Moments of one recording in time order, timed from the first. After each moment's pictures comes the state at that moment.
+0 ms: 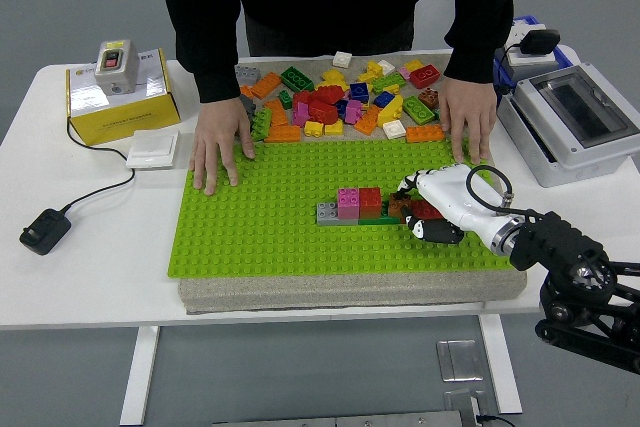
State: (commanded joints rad) left arm 0.02 0.20 -1.09 -0.18 1.23 0.06 0.39; right arm 0.69 -0.53 0.20 1.41 -1.87 -0.37 -0.27
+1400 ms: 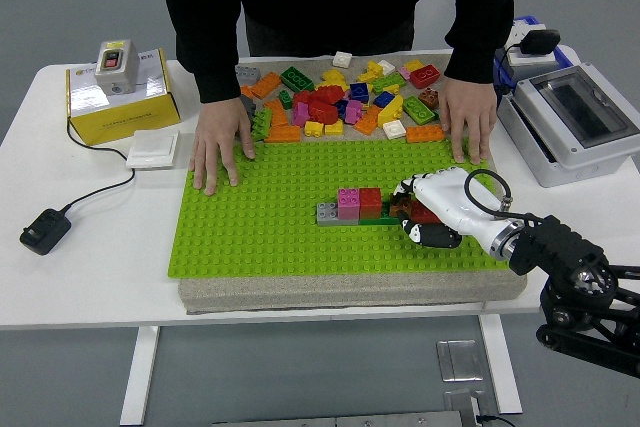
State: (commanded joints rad) left arm 0.02 0.20 -1.09 -0.18 1.23 0.06 0.39; right arm 0.68 -0.53 0.19 1.43 -1.86 -0.38 -0.26
